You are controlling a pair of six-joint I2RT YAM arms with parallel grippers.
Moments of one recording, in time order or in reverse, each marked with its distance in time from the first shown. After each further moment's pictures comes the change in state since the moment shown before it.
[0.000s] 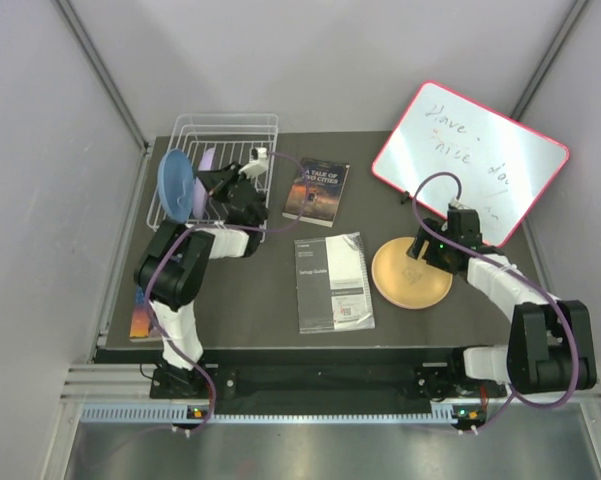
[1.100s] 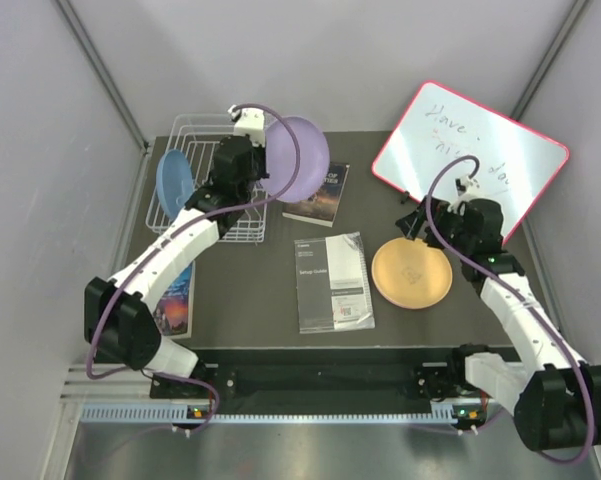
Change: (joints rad) left arm -0.068 -0.442 0.338 -1.189 0.653 -1.206; right arm 0.014 -0.278 0.047 0.074 -0.225 -0.013
